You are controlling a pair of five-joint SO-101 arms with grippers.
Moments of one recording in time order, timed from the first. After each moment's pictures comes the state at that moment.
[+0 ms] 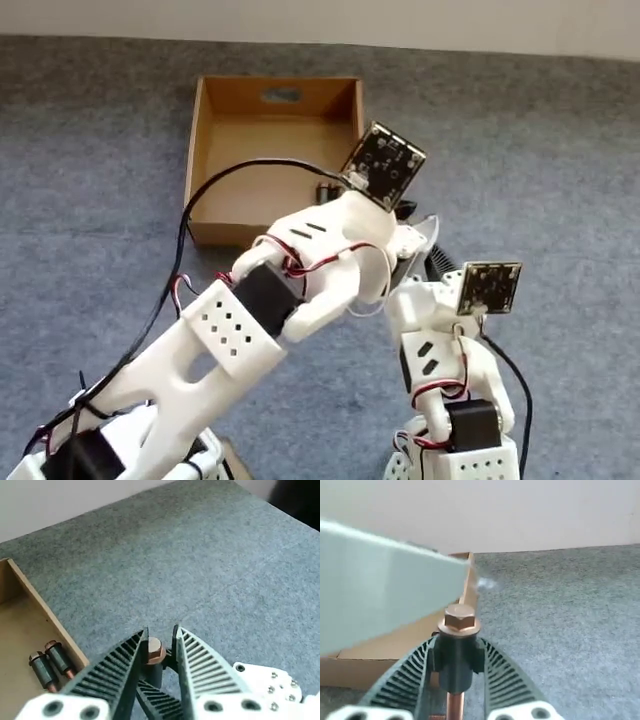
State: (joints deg) left arm 41.8 -29.8 24.0 42.1 9.4; right arm -12.1 -104.3 86.9 35.9 -6.8
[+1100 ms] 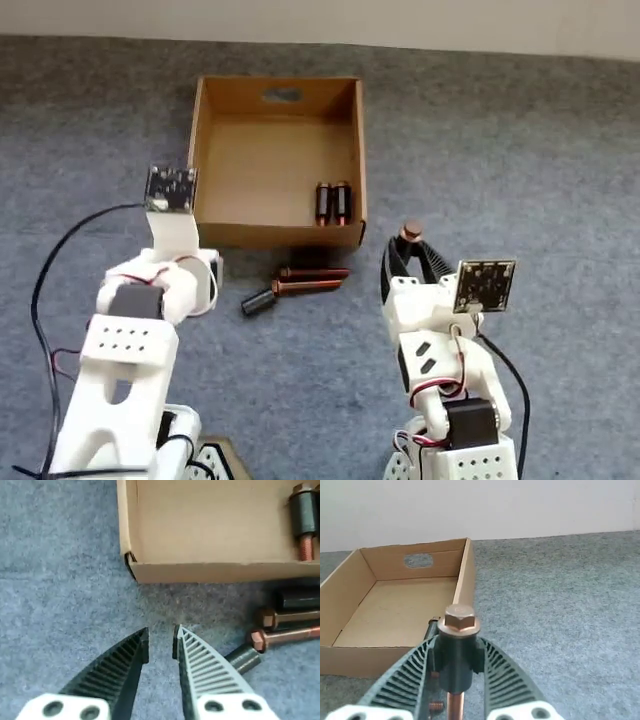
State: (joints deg) left arm -2.8 -47.5 64.8 46.1 2.4; right arm -12.2 -104.2 88.9 36.7 -6.6
